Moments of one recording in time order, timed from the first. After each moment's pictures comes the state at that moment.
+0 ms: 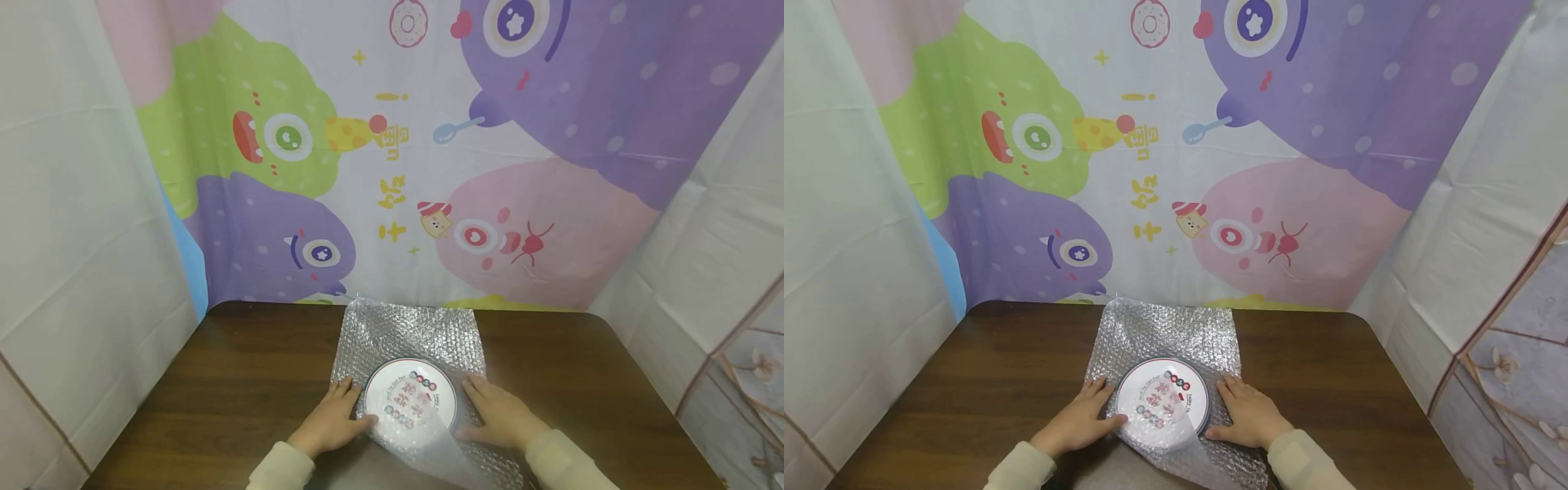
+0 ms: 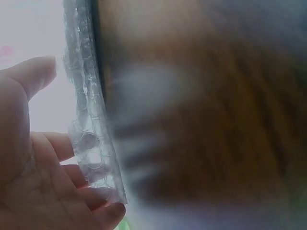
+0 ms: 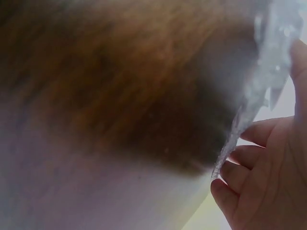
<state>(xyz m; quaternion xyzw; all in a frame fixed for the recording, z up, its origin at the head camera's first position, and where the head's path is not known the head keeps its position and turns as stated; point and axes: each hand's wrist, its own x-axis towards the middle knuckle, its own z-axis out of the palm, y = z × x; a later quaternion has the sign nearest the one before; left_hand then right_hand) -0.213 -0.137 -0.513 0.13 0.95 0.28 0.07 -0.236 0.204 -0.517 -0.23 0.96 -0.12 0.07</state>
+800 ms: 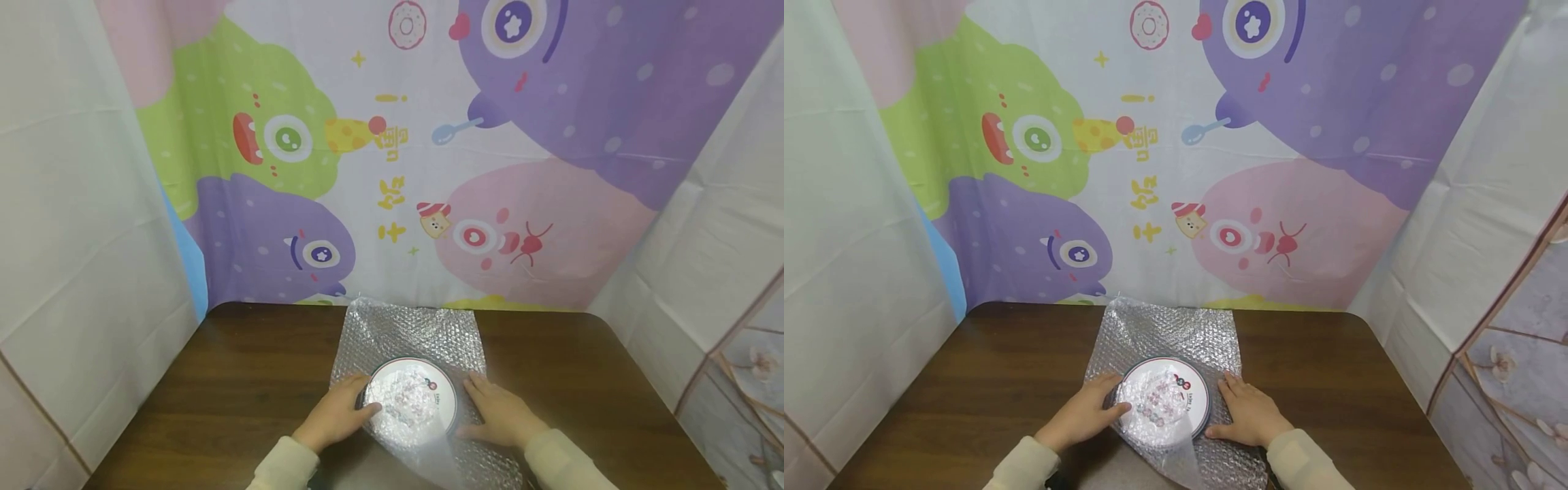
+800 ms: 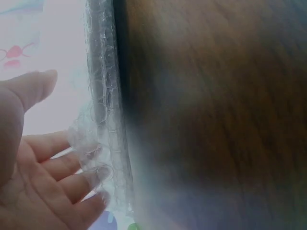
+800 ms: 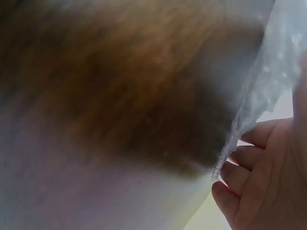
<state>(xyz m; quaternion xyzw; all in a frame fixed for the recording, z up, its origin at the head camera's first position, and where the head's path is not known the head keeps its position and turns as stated) -0.221 -0.129 -0.504 0.17 0.94 0.31 -0.01 -0.237 0.205 -0.517 -0.23 0.96 -0.12 0.07</state>
